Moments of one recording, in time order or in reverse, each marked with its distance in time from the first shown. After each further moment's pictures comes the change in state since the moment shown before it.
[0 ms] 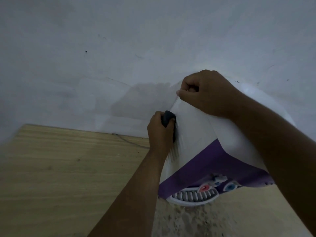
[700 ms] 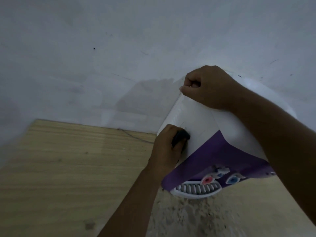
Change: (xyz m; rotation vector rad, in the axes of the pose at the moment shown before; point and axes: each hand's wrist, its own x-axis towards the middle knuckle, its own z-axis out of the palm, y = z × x) left_hand -0.064 0.012 -0.042 0.045 -0.309 0.303; right_hand -0.001 -0.006 0.000 -0.048 -0.028 0.012
